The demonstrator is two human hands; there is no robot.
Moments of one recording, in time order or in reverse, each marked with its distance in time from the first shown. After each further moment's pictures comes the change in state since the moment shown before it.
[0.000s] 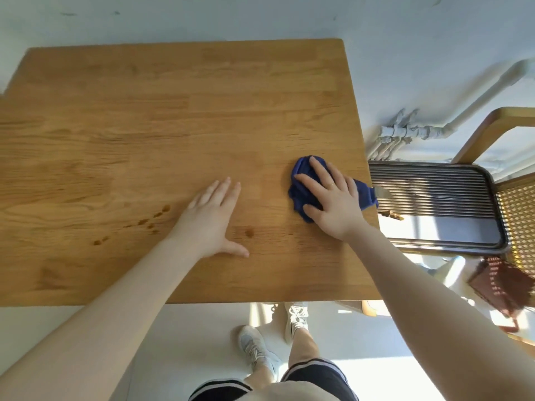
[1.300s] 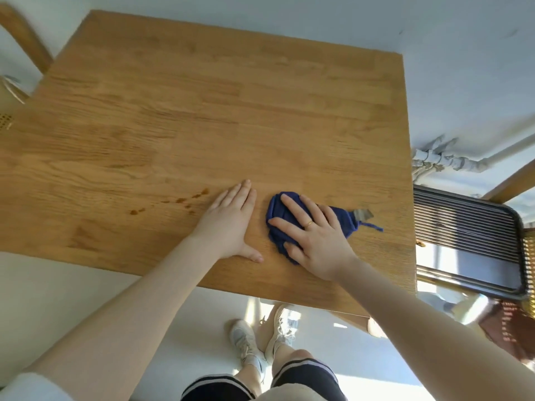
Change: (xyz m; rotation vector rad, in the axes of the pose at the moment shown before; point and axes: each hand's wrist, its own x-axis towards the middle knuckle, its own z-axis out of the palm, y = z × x) left_hand -0.014 -0.029 0.031 -0.037 0.052 -0.057; right_hand -0.016 -0.069 0.039 -0.200 -0.078 -0.444
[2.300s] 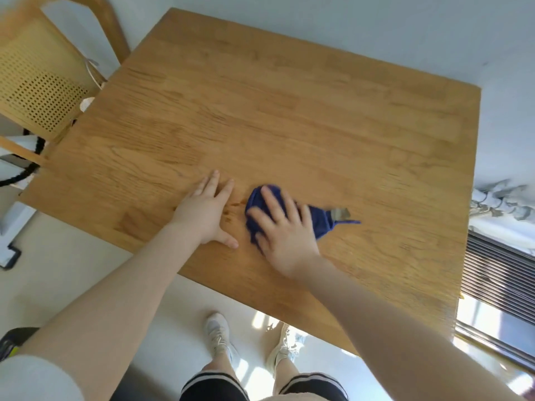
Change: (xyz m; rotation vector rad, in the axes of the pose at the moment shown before) left_hand -0.012 -0.083 -0.006 -0.150 -0.090 -0.400; right_hand 0.092 -0.068 0.001 0.040 -0.074 -0.019
